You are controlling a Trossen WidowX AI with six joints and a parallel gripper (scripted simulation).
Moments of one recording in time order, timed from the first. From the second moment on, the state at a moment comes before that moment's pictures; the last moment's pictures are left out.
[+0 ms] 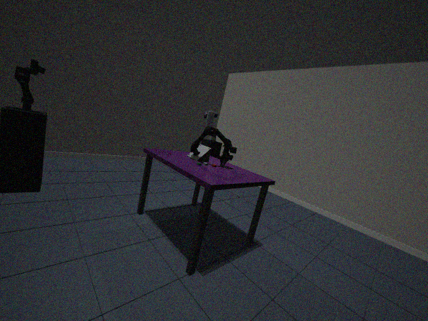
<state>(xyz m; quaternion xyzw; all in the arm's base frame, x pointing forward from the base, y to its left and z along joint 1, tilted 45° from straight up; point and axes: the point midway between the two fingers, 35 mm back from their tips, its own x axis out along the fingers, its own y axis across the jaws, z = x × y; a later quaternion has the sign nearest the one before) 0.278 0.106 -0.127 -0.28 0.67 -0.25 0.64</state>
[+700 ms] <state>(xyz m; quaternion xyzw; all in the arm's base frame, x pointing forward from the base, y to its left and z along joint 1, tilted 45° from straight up) 0.278 0.106 -0.127 -0.28 0.67 -0.25 0.64</state>
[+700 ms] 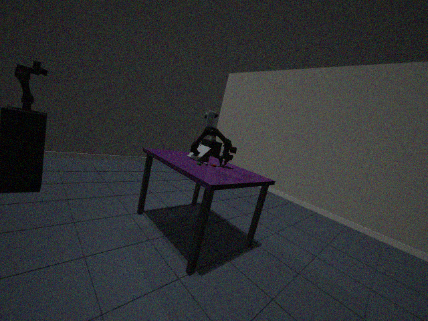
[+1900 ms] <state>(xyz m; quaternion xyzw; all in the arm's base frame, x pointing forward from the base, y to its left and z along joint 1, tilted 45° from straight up) 0.280 0.187 -0.041 -0.28 0.67 -0.25 0.65</state>
